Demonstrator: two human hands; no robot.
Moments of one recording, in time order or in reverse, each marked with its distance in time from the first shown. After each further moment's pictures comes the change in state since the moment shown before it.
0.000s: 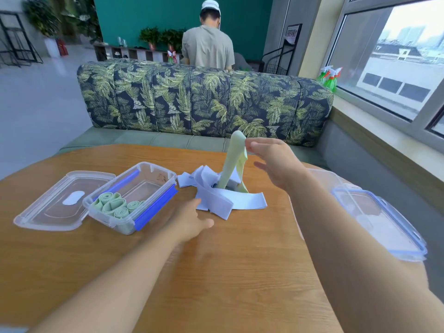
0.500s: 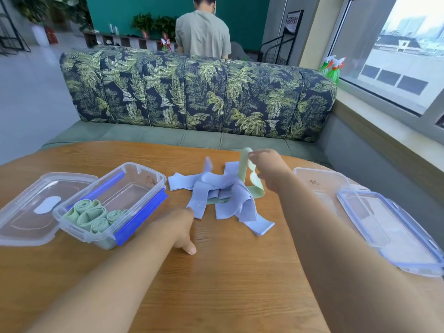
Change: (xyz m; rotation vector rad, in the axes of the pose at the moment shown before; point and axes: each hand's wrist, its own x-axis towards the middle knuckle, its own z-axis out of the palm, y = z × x) left_hand 0.046 0.006 -0.008 0.736 -0.283 -0.059; right_hand 0.067 0.035 0.002 -0.428 0.082 0.174
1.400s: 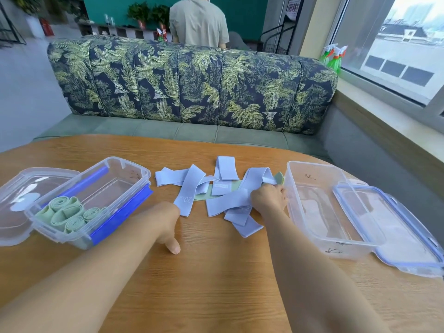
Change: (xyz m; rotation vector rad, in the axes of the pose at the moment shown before) left_hand 0.009 0.010 -0.007 0.098 -0.084 -0.080; right_hand 0.035 0.120 0.034 -0.473 0.169 0.318
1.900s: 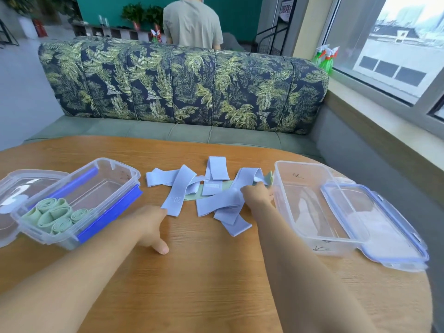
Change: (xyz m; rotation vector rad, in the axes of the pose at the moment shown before) left_hand -0.001 -0.010 0.010 -0.086 0.025 0.027; right_hand -0.003 -0.002 -0.007 0.389 -0.103 0.054
